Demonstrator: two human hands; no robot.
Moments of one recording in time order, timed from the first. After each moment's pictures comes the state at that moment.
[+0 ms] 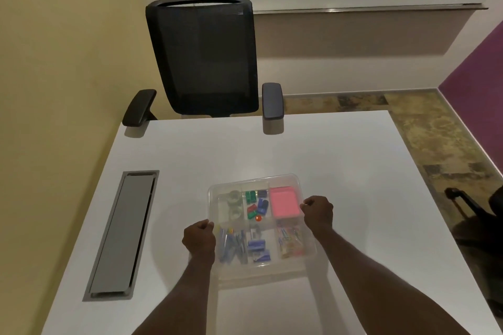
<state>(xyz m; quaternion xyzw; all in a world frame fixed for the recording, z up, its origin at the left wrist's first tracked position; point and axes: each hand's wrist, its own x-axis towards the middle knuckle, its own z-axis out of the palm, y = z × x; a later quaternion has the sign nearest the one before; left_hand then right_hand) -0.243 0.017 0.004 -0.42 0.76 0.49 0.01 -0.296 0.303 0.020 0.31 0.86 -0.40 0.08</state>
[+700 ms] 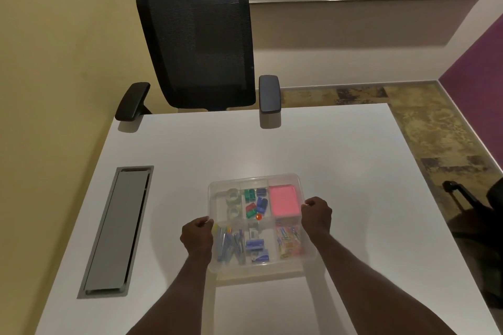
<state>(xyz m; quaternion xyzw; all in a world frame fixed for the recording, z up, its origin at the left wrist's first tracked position) -0.239 0.024 0.003 -0.41 0.77 0.48 0.03 -0.283 0.302 0.006 0.36 0.84 -0.40 0.07</state>
